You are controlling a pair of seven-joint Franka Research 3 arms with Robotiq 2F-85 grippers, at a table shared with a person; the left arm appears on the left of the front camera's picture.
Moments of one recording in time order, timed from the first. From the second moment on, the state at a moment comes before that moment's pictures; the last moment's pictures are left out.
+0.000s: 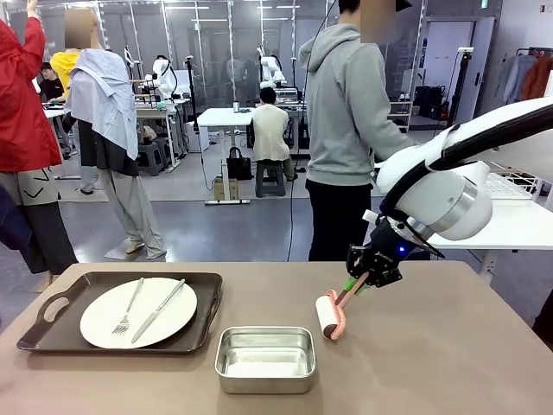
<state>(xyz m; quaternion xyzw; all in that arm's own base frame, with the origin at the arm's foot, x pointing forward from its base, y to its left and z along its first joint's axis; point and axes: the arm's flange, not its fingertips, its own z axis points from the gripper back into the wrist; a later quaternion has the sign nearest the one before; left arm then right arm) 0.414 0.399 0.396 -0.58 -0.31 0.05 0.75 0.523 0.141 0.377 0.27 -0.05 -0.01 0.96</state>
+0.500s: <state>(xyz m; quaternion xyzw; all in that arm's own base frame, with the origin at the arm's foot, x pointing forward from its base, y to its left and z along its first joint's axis) 0.414 0.399 0.396 -0.58 -0.31 0.05 0.75 0.507 -0.012 0.369 0.27 -0.11 -0.04 0.96</state>
